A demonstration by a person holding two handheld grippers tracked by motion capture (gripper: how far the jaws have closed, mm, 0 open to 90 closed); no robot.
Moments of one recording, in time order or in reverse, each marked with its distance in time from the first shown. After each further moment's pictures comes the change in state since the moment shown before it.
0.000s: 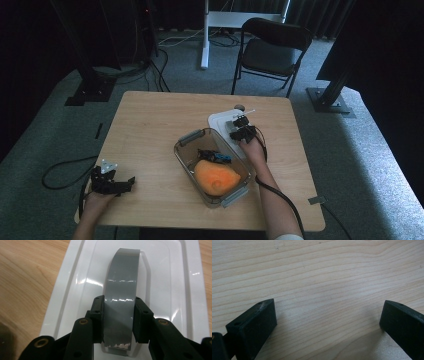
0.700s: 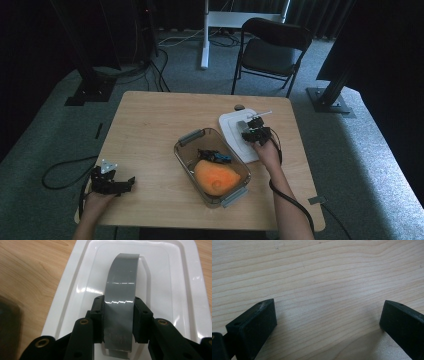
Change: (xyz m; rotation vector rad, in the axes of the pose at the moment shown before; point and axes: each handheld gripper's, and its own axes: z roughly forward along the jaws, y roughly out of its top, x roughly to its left) left arm 0.000 0.000 0.000 0.001 0.000 0.001; right arm -0.022 -0.021 -0.053 -0.055 -0.021 0.005
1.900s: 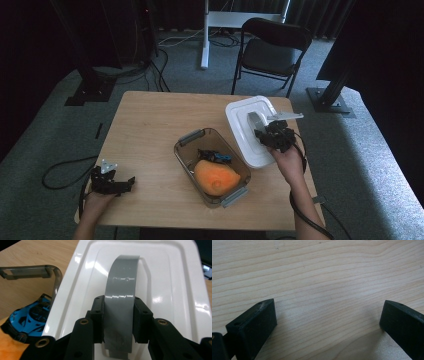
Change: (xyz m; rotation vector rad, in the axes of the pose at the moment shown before) left arm 0.000 0.000 0.000 -0.001 0.001 0.001; right arm 0.026 -0.012 -0.143 -0.221 0.014 -0.054
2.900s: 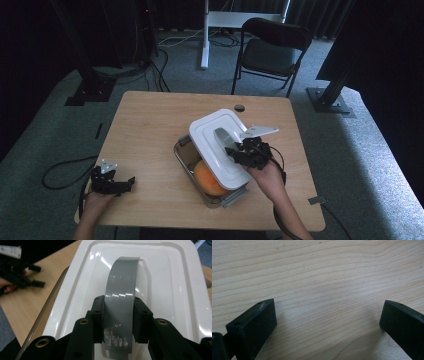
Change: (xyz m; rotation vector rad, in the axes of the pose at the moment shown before) left arm 0.000 0.000 0.000 0.003 -0.001 -0.001; right arm 0.090 -0.005 -0.007 0.002 0.242 -0.110
